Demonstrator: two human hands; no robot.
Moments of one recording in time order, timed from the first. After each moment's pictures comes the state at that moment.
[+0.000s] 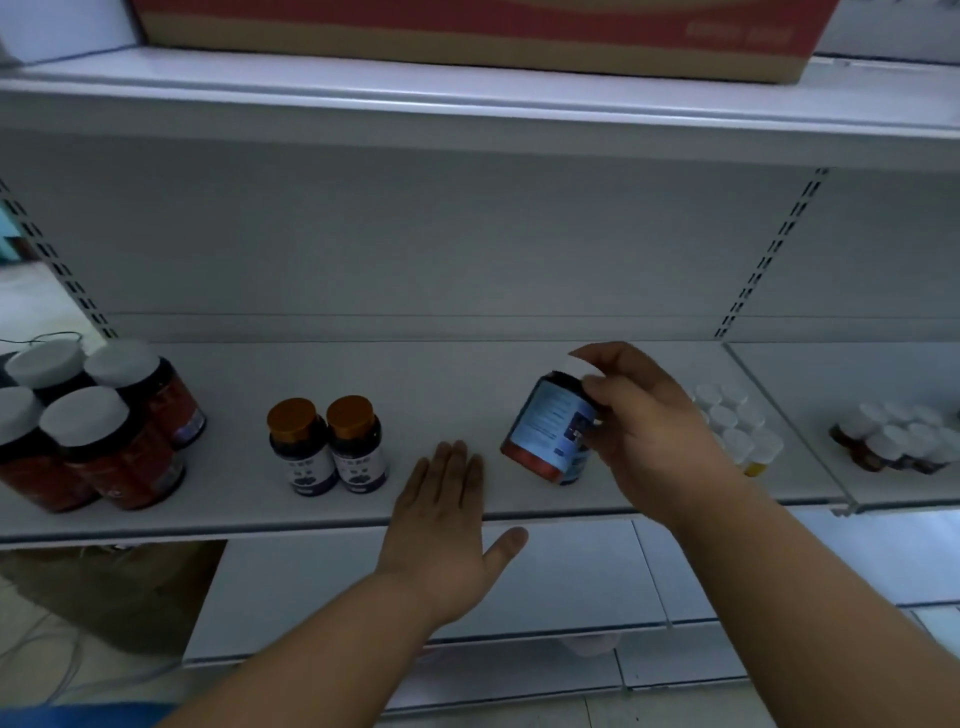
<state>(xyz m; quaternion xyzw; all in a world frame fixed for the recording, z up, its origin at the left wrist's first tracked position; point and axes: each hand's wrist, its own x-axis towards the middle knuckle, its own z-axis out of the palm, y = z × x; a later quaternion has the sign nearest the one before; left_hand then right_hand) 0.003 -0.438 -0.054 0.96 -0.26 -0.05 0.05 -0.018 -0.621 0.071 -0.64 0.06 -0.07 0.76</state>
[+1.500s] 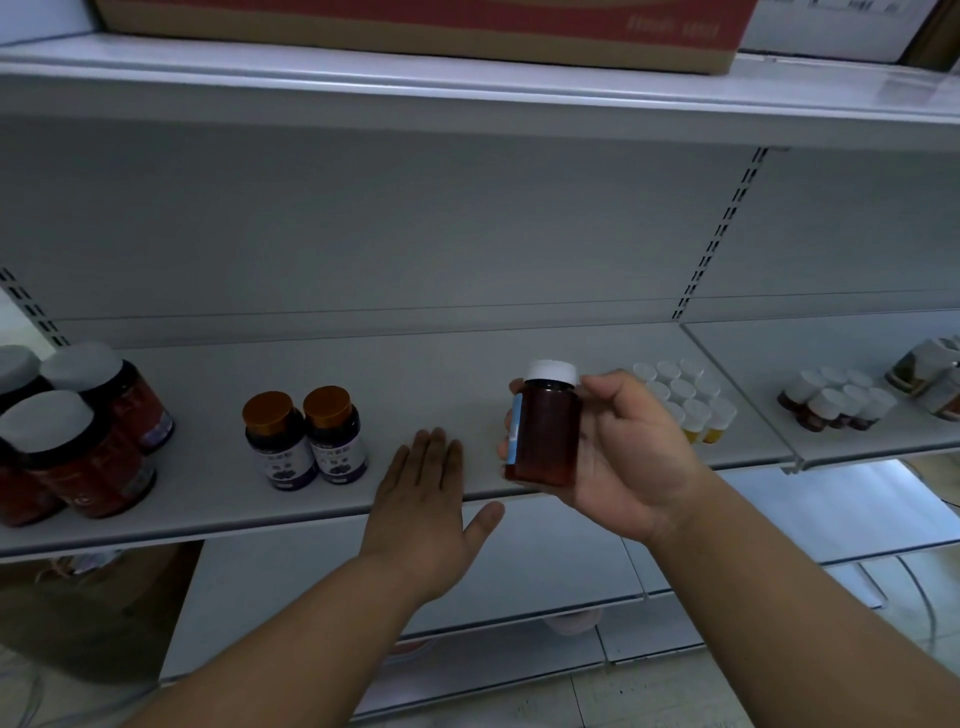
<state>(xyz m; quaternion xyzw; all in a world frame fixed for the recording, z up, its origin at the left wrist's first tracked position) 0.005 -0.436 -0.056 0.96 -0.27 -0.04 0.07 -0.054 -0.603 0.075 -0.44 0.13 0.11 0.88</state>
